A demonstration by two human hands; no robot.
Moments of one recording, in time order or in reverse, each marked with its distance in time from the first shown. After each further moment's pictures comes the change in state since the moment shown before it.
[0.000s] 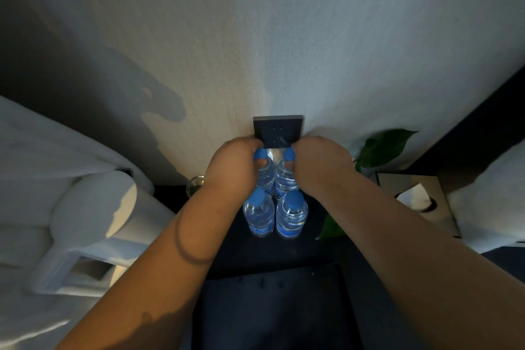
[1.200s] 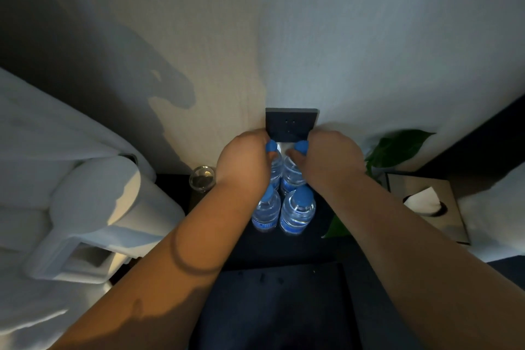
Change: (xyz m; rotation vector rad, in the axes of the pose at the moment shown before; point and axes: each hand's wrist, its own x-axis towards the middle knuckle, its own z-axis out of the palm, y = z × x) left_hand -0.006 0.006 0.008 -0.006 0.115 -0.079; right_hand 0.003 0.000 0.014 0.078 0.173 0.021
